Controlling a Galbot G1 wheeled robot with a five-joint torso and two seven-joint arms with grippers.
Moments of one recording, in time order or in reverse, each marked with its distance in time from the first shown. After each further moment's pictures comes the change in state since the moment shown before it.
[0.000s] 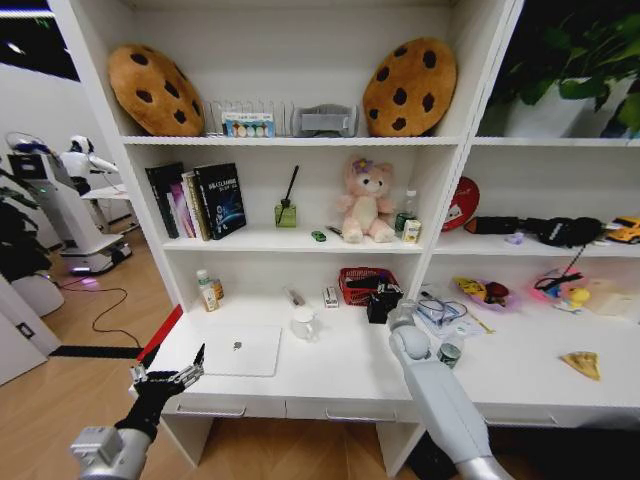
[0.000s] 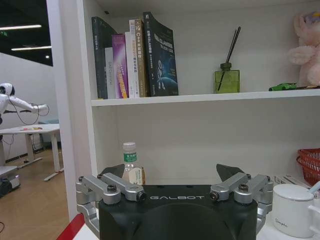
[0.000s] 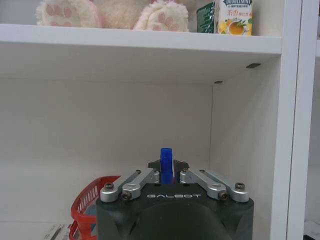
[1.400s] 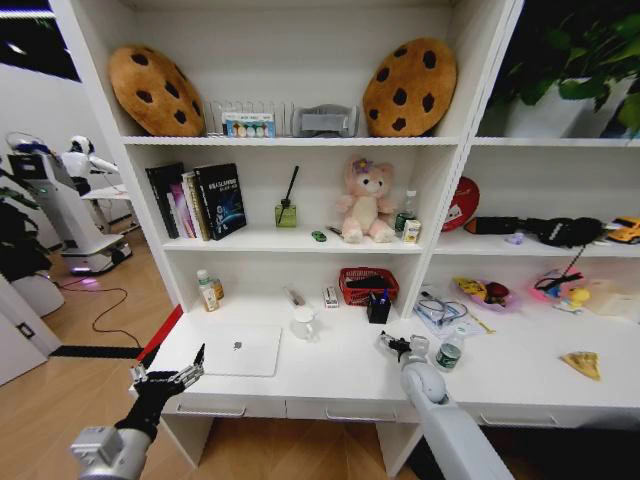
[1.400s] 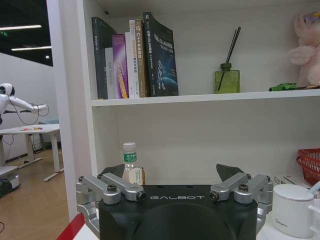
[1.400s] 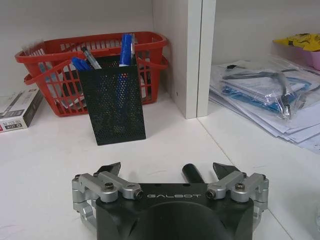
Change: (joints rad) left arm 0.000 0.000 0.000 0.000 0.000 0.000 0.000; right arm -0.272 -0.044 0.048 0.190 0.286 -0.363 0.240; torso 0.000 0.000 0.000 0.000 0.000
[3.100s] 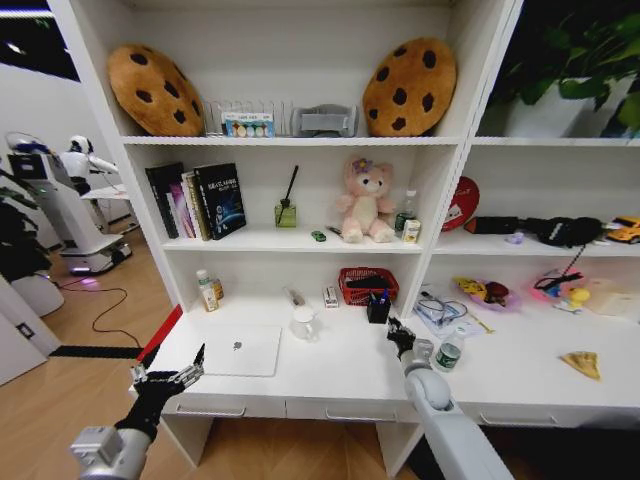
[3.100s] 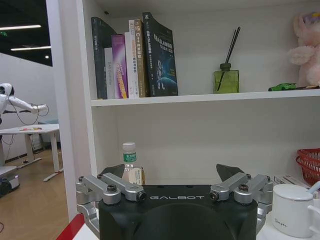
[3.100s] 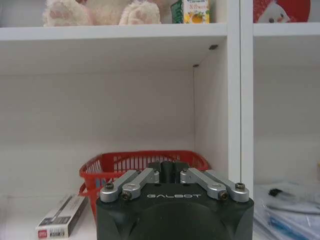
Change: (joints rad) left arm 0.000 0.000 0.000 0.000 0.000 0.000 0.000; right arm 0.057 0.012 0.023 -0.044 -0.225 0.441 -0.269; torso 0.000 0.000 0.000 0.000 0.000
